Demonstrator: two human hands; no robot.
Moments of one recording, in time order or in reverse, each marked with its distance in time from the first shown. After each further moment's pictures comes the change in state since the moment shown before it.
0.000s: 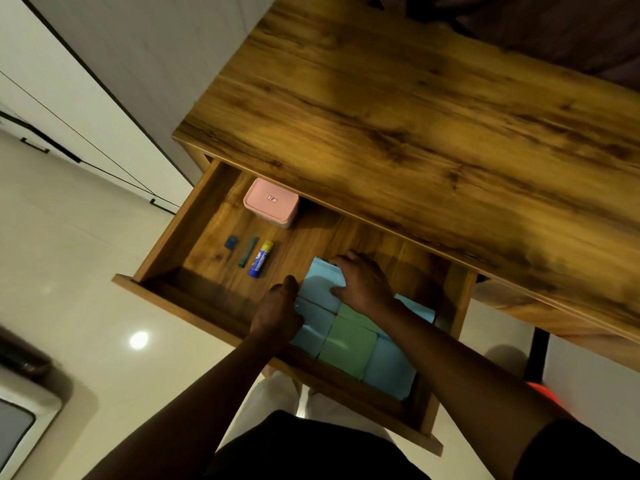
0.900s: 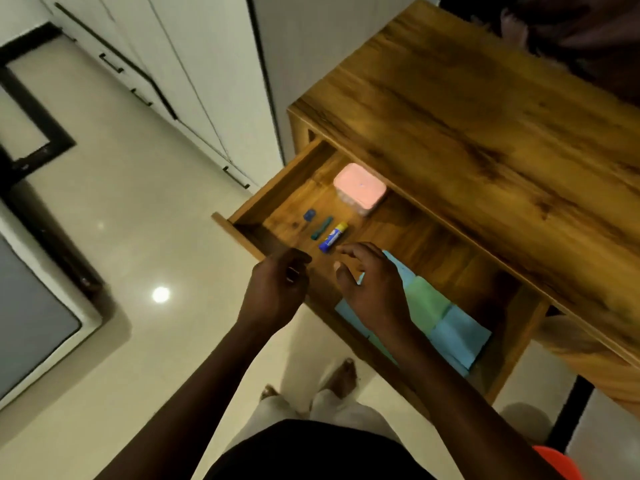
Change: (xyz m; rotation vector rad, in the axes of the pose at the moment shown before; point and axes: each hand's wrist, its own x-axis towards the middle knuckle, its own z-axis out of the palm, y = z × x) left_hand -0.135 -0.046 -0.079 -0.481 0.549 0.048; right_hand -0.073 -0.144 -0.026 0.471 0.320 -0.276
